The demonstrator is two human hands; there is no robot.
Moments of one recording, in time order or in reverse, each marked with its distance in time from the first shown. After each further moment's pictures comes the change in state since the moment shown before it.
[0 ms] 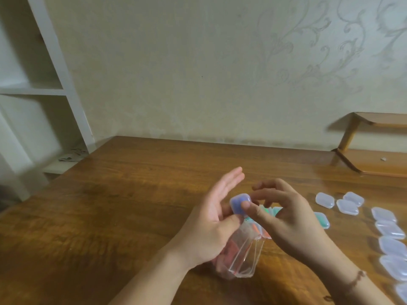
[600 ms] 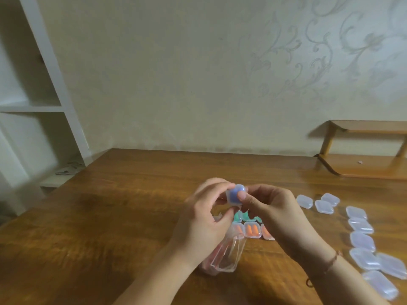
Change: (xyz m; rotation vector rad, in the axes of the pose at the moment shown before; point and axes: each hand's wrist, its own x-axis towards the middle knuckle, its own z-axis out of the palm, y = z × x) left_hand 0.009 -0.005 0.019 0.722 0.382 0.604; right_hand -0.006 -0.012 -0.022 0.478 -0.027 0.225
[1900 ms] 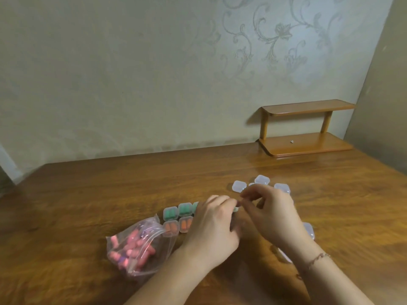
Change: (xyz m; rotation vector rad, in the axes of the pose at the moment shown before) left_hand 0.006 0.078 0.123 0.174 -0.553 -0.084; right_hand -0.031 0.056 -0.114 -0.593 0.352 -0.014
